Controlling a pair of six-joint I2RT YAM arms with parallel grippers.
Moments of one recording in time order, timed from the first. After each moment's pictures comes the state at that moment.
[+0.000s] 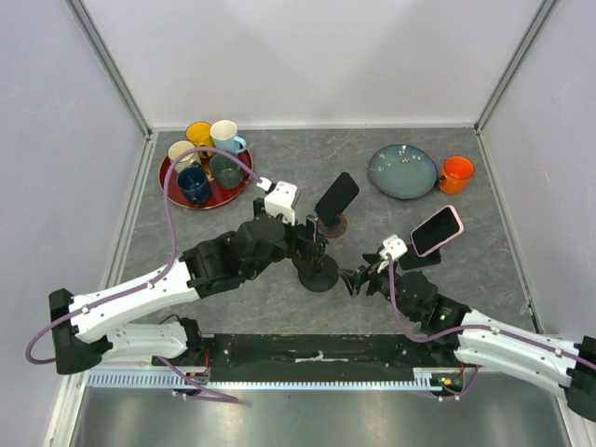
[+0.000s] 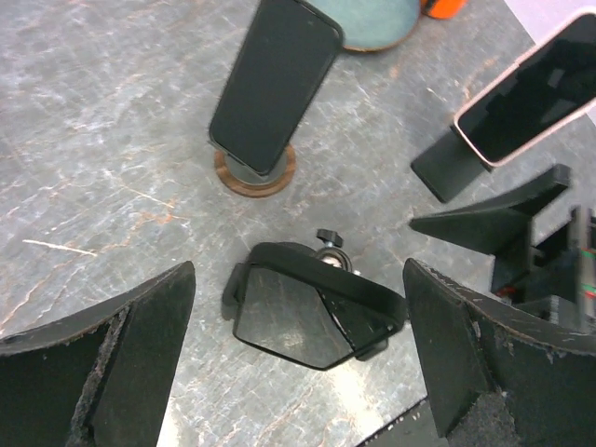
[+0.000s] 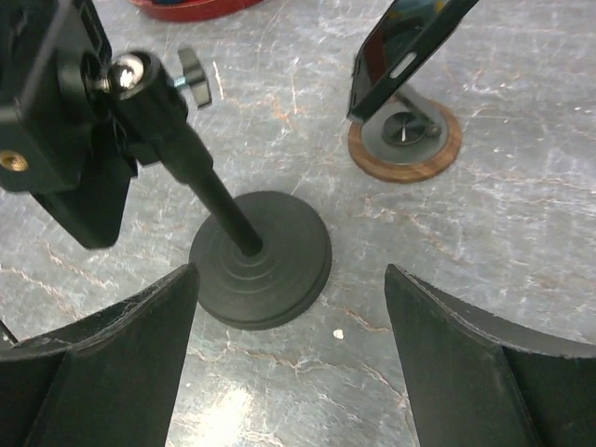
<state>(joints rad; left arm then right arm) -1.13 1.09 1.04 -0.37 -0.53 -0.44 1.00 0.60 0.18 0.24 0.35 0.29</state>
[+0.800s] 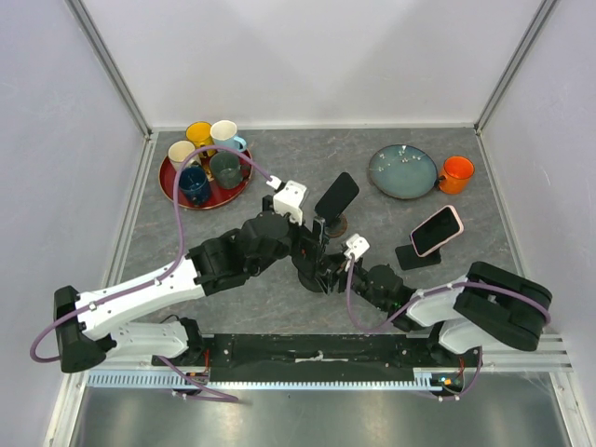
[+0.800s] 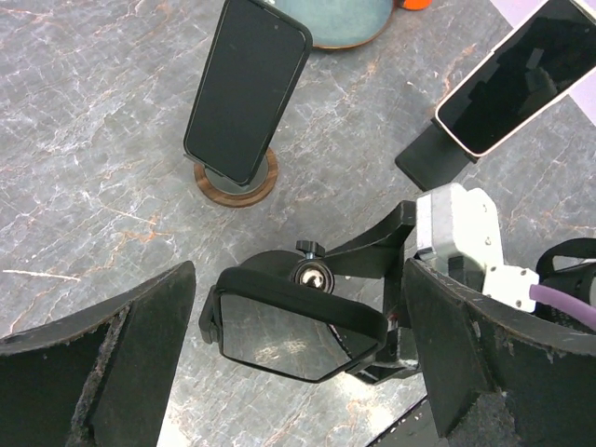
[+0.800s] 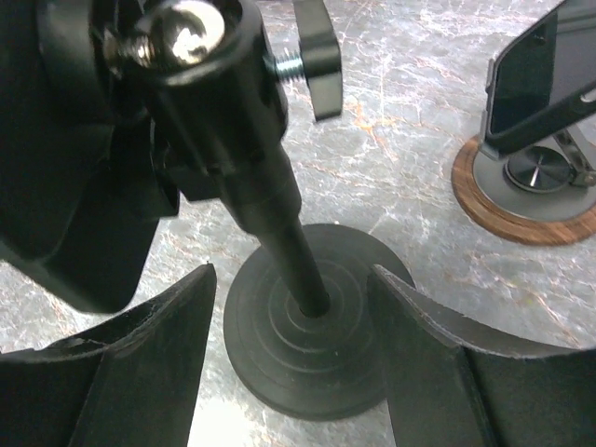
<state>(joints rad) -1.10 1.13 1.04 -0.32 -0.43 -0.37 1.00 1.39 0.17 1.08 0.16 0.21</state>
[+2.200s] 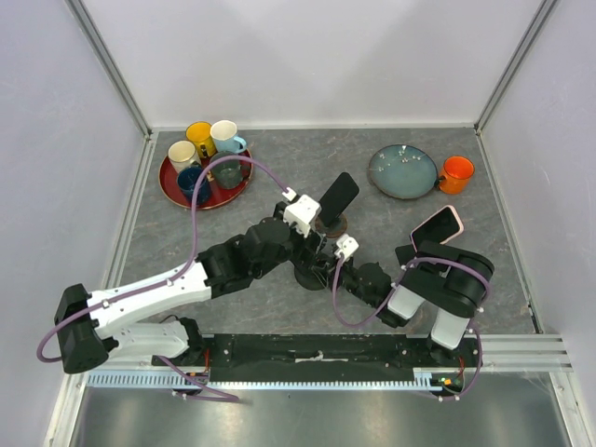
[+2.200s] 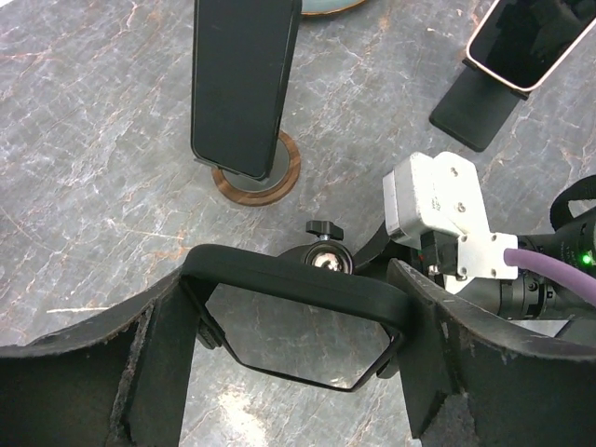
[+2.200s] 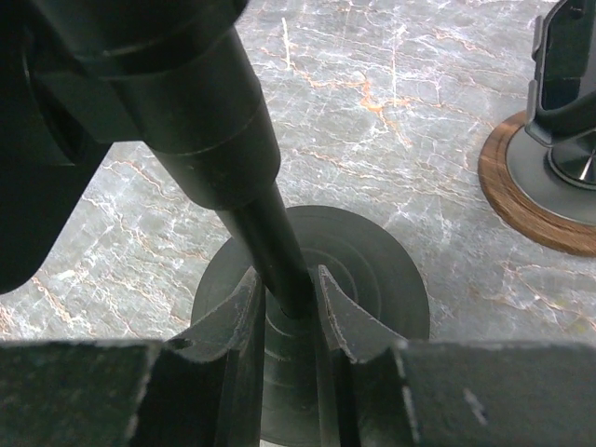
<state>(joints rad) -1.07 1.14 0.91 -0.16 -0.34 -0.14 0.97 1.76 0.23 1.37 0.11 0.20</state>
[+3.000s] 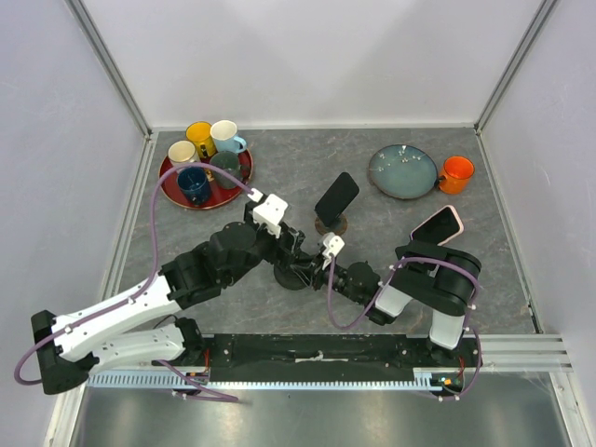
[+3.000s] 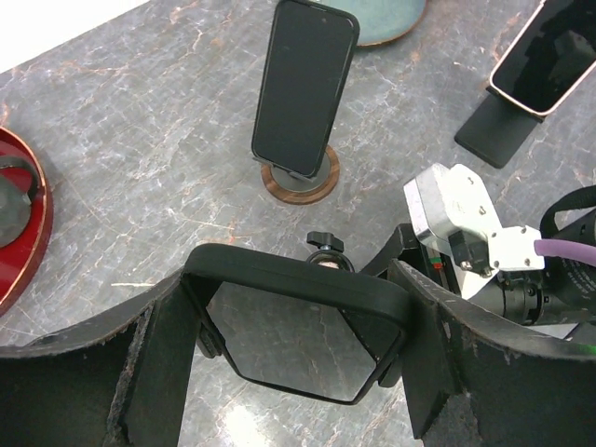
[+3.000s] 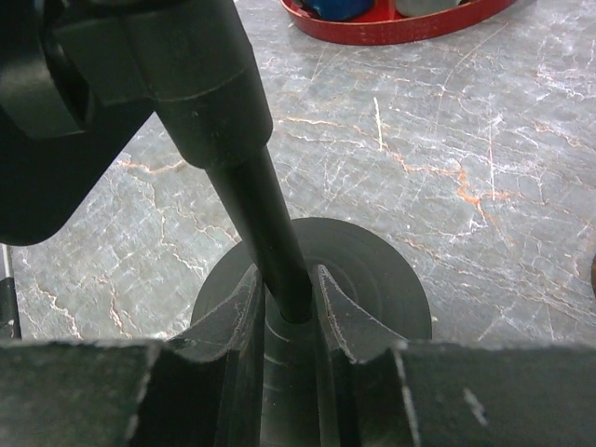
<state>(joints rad) -1.05 0.92 0.87 -0.25 -0.39 -0.10 1.02 1.84 0.34 1.47 0.06 0.22</state>
